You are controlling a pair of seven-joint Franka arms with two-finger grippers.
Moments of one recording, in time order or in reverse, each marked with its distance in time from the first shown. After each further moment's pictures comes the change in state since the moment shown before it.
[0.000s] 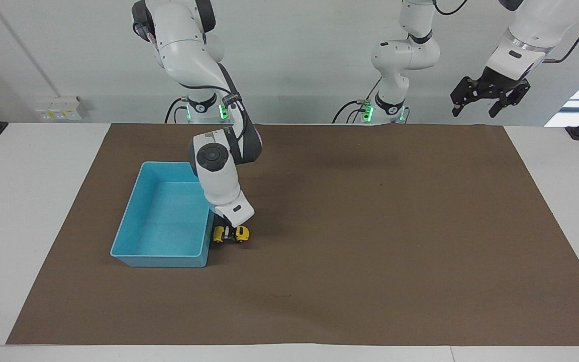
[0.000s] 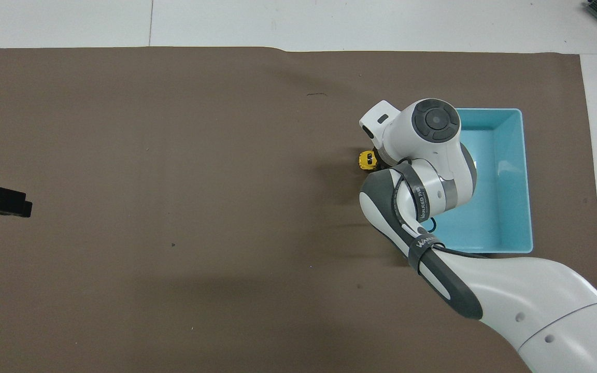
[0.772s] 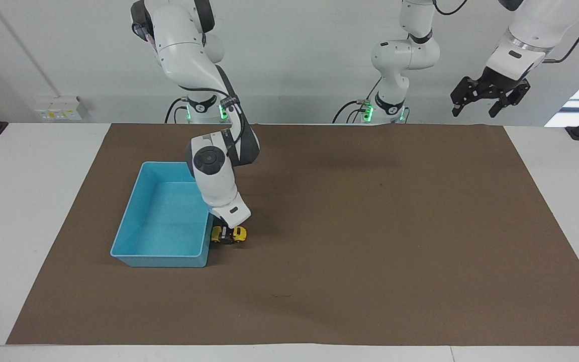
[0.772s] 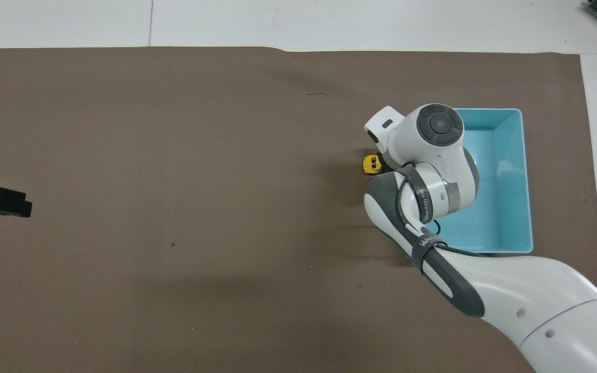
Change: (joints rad) left arm 0.000 0.000 0.000 0.000 0.000 0.000 0.000; right arm -0.018 0.000 -0.001 -0.046 0.001 0.020 -0.018
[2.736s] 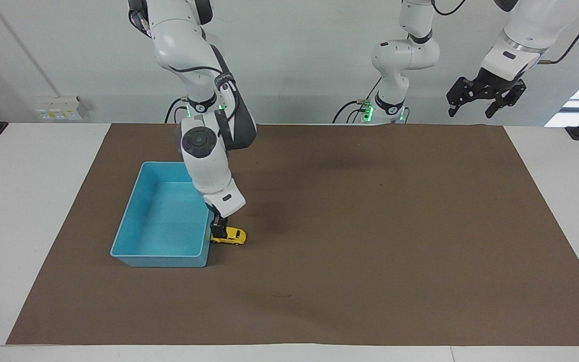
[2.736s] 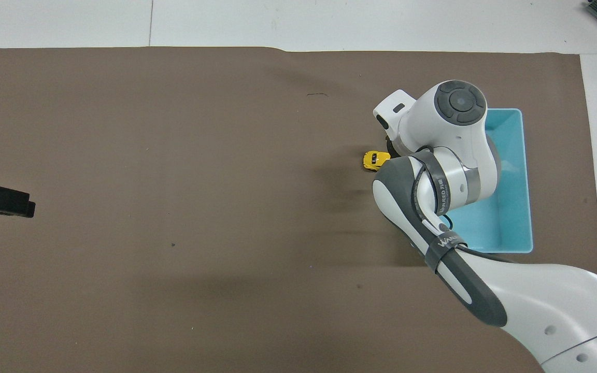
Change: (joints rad) left arm 0.000 0.001 -0.004 0.000 0.000 0.000 0.000; right arm -0.006 -0.043 -0.002 0.077 0.034 -0.143 0.002
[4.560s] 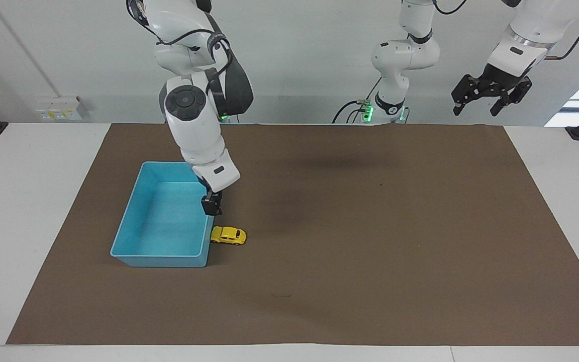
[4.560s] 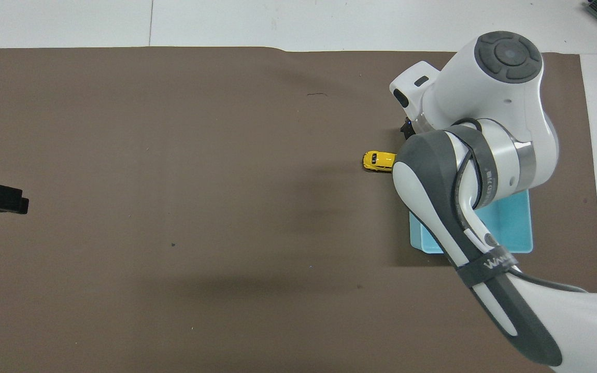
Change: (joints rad) left arm 0.024 0.002 -0.019 0.019 0.002 0.000 -0.006; right arm 0.004 -0.088 0.001 0.184 0.027 -0.331 0.033
